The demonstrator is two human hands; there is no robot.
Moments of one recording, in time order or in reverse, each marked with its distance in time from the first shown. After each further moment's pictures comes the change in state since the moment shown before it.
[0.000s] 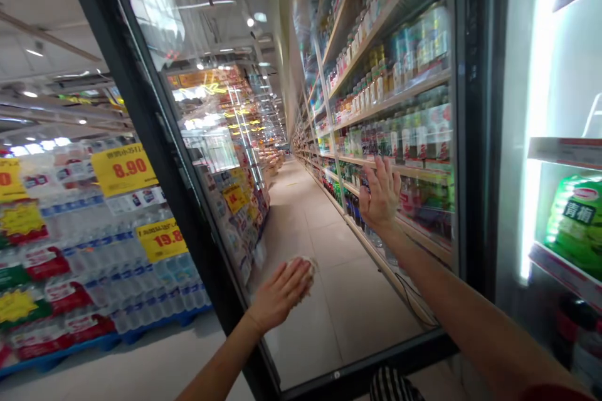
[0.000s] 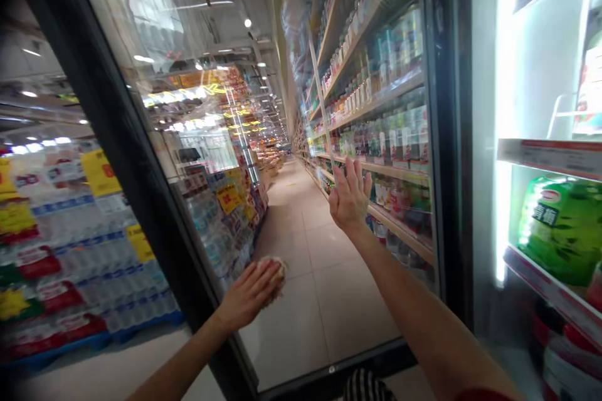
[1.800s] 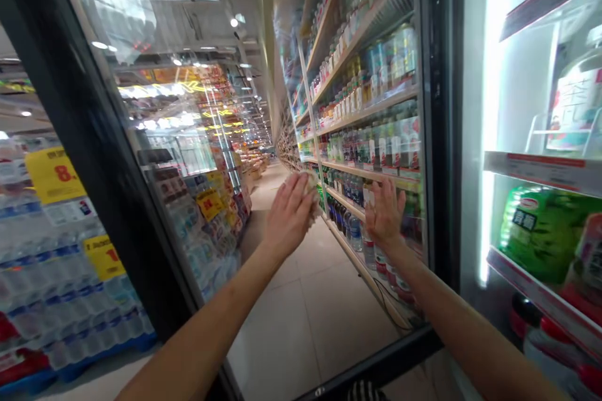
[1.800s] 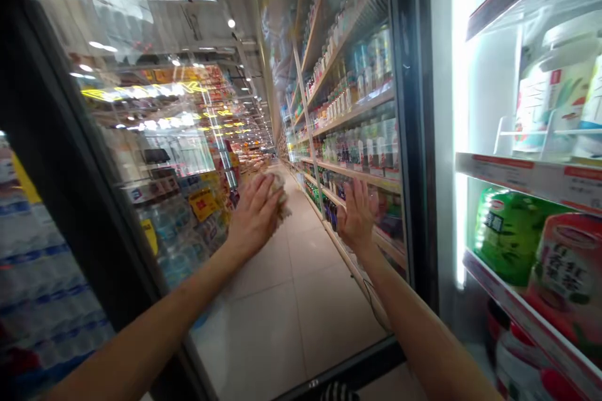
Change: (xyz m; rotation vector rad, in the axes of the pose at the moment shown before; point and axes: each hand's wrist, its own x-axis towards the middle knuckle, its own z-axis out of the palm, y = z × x) left_hand 0.176 -0.020 0.015 0.090 0.247 -0.201; right_hand -0.031 0.076 -0.018 -0.101 -0.044 0.022
